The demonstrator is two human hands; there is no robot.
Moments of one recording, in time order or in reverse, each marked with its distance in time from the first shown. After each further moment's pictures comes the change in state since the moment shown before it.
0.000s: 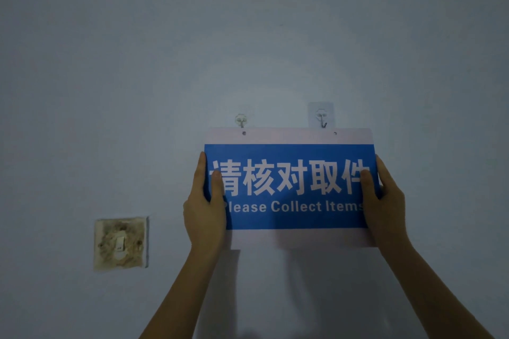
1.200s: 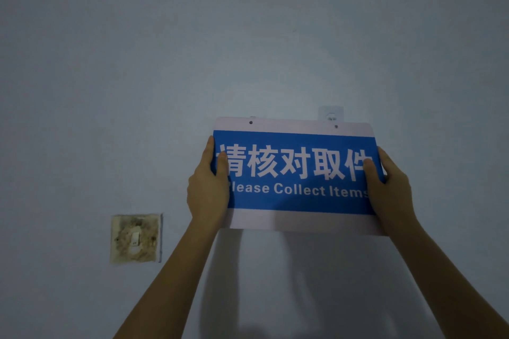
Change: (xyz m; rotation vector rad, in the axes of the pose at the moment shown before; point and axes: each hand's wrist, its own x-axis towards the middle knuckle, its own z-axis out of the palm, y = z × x) left_hand 0.030 0.030 -0.015 0.095 -0.082 -0.026; right_hand 0.015 -0.039 0.003 -0.033 -0.054 0.037
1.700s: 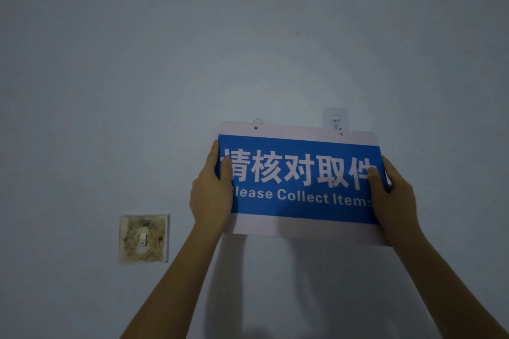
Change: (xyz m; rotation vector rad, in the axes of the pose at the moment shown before) left_hand -0.004 0.001 -0.006 0.083 -0.022 -0.011; right_hand -0.011 0.004 0.002 -0.014 0.014 0.032
